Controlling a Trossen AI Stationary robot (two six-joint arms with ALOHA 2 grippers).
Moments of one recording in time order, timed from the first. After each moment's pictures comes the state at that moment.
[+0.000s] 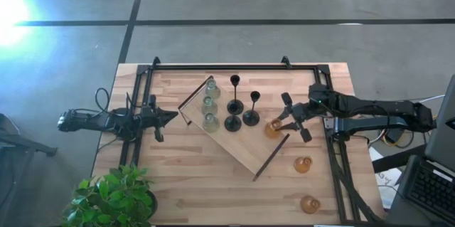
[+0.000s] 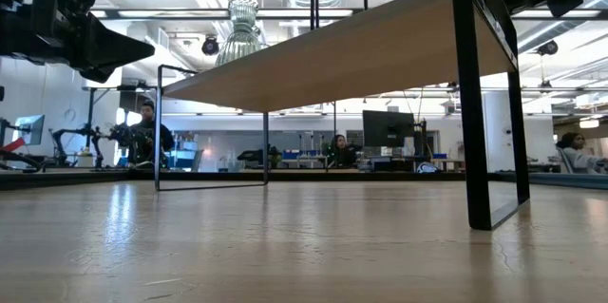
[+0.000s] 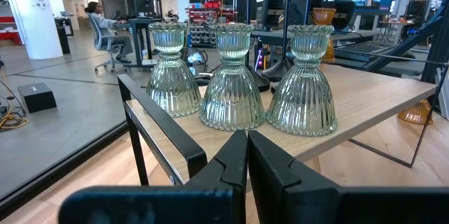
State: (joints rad) left arm -0.12 0.00 0.04 -0.06 -0.40 0.00; right arm -0.21 0.81 0.53 -0.05 -0.54 -0.19
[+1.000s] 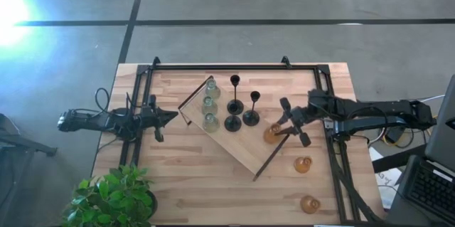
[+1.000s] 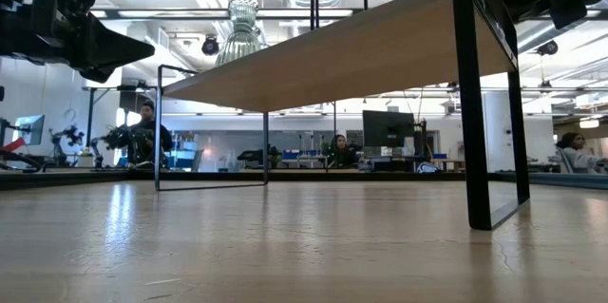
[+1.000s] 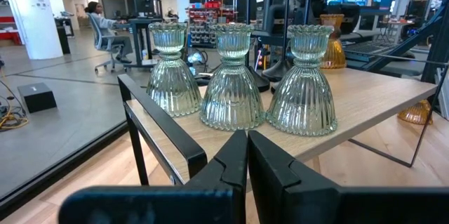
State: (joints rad) left arm -0.13 0.00 0.04 -0.06 -0.40 0.00; right arm -0.15 0.82 0.45 0.09 -0.51 -0.08
